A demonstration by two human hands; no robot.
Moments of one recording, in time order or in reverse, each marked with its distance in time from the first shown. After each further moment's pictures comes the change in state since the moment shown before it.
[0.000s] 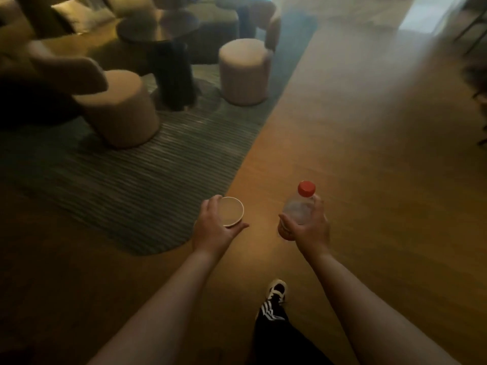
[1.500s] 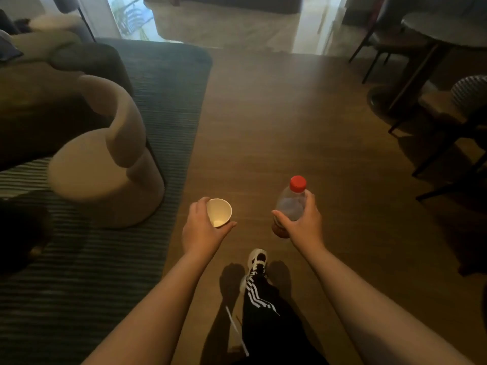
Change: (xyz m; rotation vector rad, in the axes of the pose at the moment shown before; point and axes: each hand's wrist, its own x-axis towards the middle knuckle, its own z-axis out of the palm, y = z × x) left_hand 0.975 0.409 0.526 0.018 -0.198 0.202; right_hand 1.101 0.098 -0.123 0.015 0.257 0.184
